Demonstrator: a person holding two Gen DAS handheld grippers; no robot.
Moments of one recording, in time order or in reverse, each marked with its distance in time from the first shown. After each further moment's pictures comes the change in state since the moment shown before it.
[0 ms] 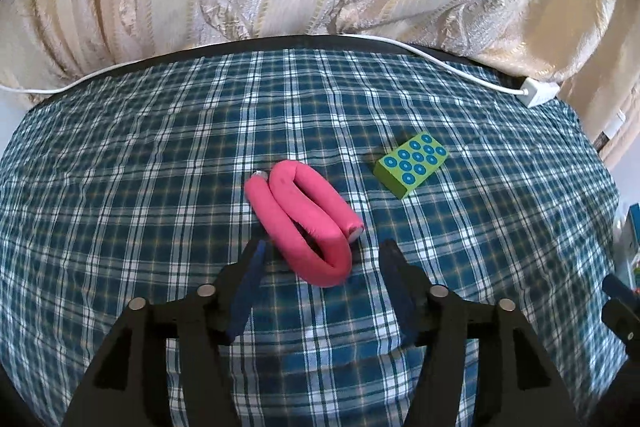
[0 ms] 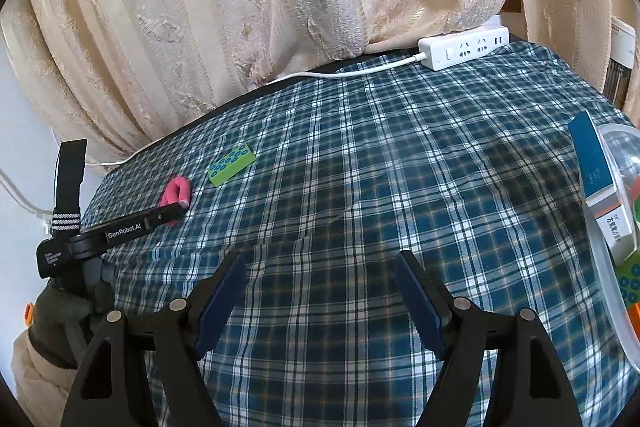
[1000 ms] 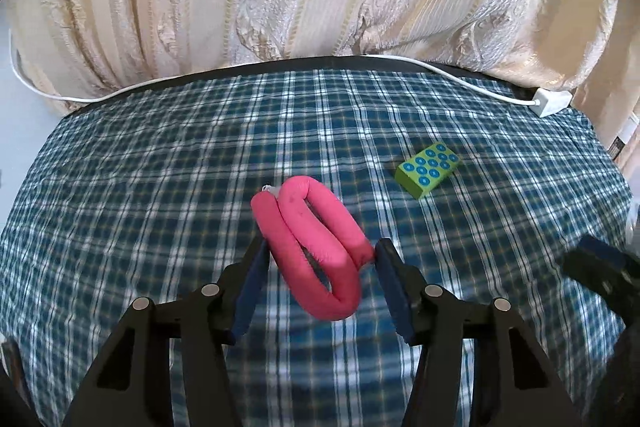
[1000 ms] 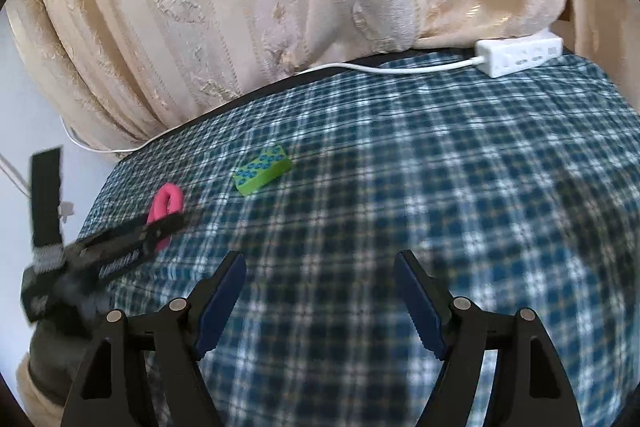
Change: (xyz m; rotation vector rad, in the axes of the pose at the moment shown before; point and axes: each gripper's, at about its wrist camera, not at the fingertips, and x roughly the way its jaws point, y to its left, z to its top) left arm -0.032 0.003 -0.014 -0.001 -0.076 0.101; right arm 0.049 0.042 0.034 -0.064 0.074 0.076
